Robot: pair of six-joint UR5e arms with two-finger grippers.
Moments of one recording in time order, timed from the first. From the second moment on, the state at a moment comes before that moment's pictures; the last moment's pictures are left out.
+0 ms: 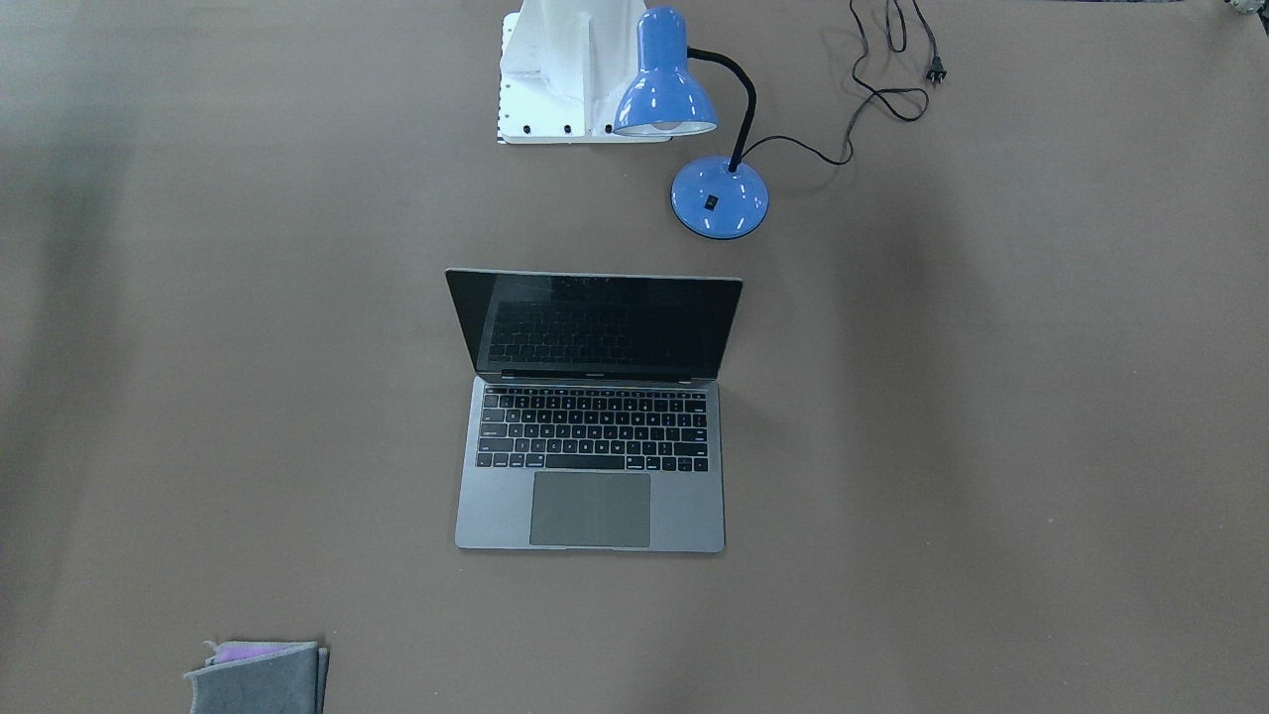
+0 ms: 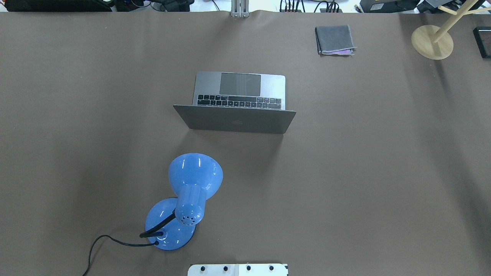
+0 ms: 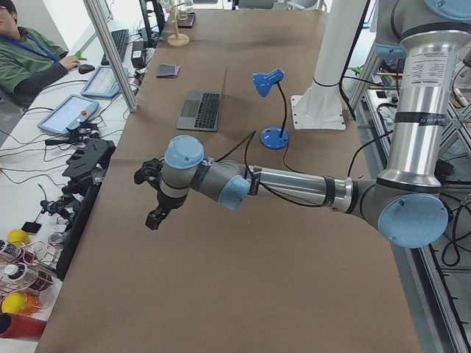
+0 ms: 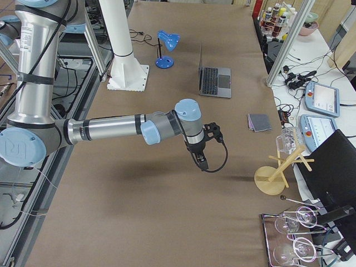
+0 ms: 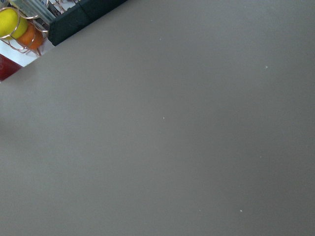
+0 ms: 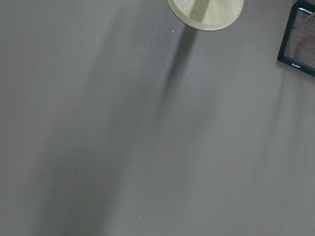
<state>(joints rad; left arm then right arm) -1.55 -1.65 -1.63 -1.96 -2.26 0.16 1.42 -1.74 1.87 -1.30 2.19 0.01</state>
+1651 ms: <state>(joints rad) -1.08 -1.74 -1.64 -2.77 -2.55 -1.32 1.18 -1.73 1.94 -0.76 2.50 1.06</state>
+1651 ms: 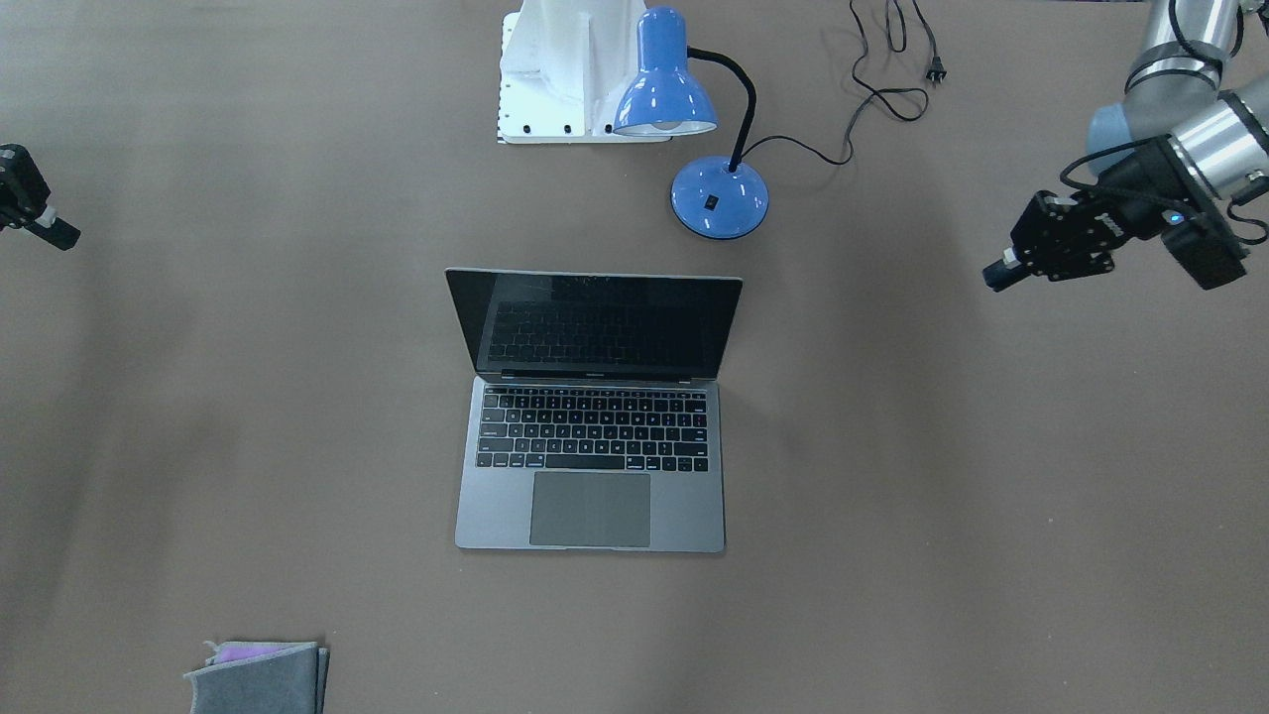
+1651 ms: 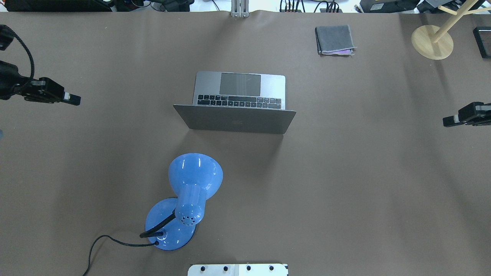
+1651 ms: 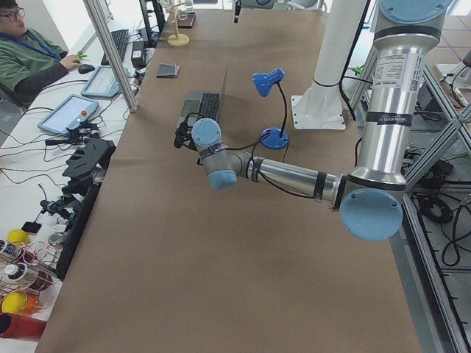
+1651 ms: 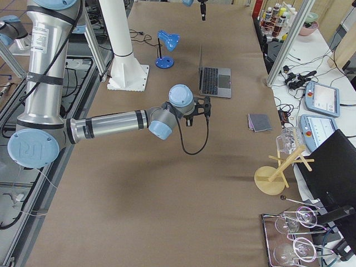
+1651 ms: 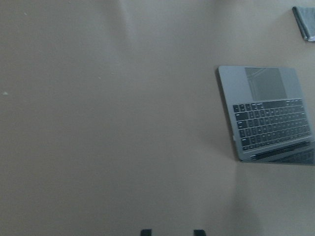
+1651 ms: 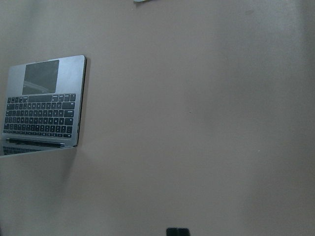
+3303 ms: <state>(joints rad) -0.75 -1.94 -1.65 -2.79 -2.29 -1.61 0.52 -1.27 2.04 -0.99 1.75 1.65</state>
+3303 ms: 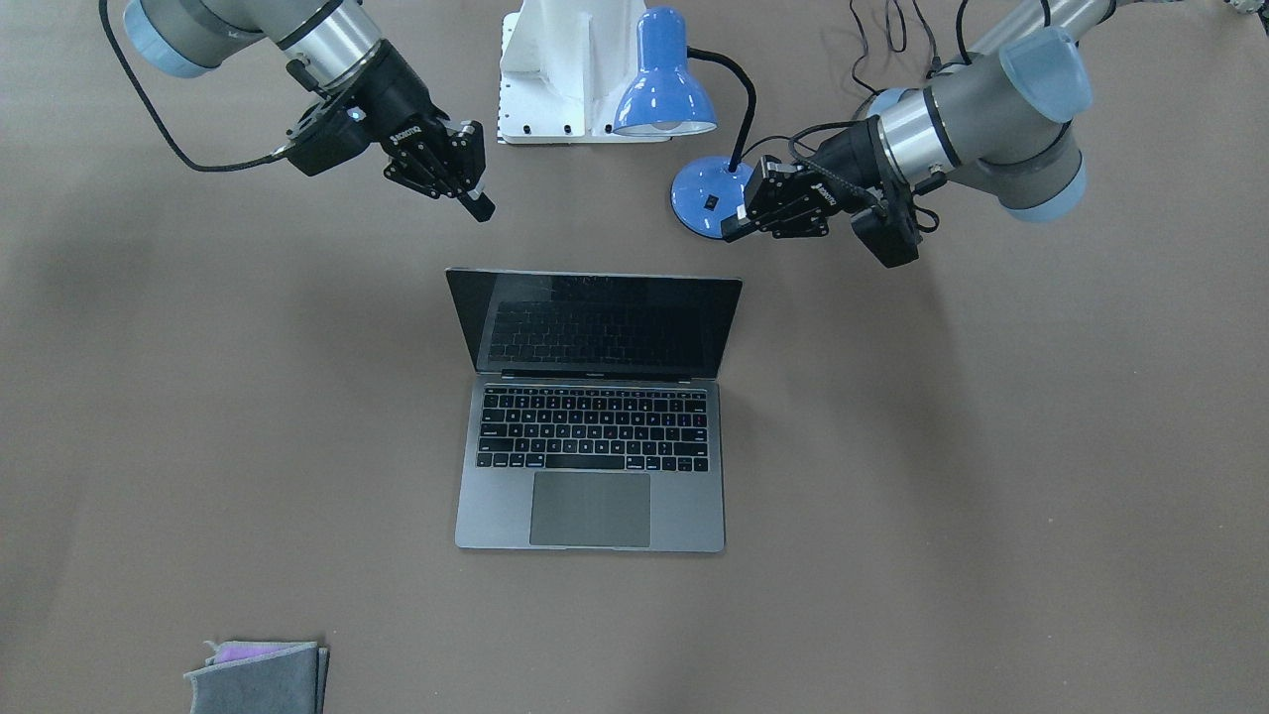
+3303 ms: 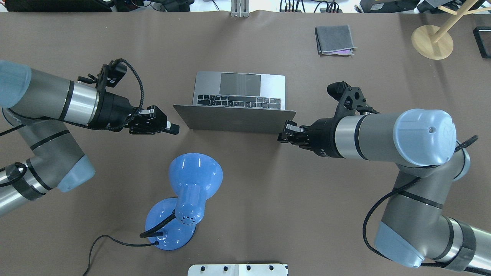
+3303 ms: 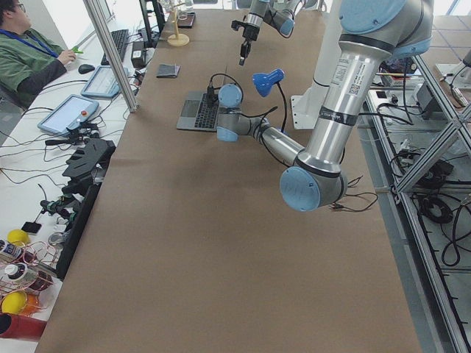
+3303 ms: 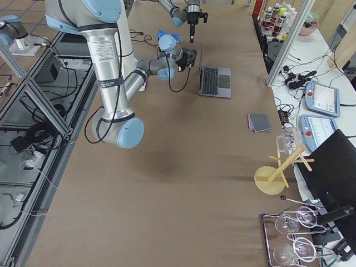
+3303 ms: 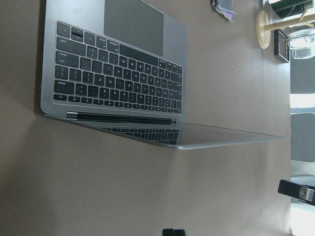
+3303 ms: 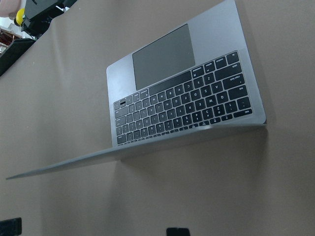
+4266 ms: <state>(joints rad) -0.75 -1.98 -1.60 -2.79 -2.25 -1.60 0.62 -1.18 1.90 -1.00 1.74 1.60</state>
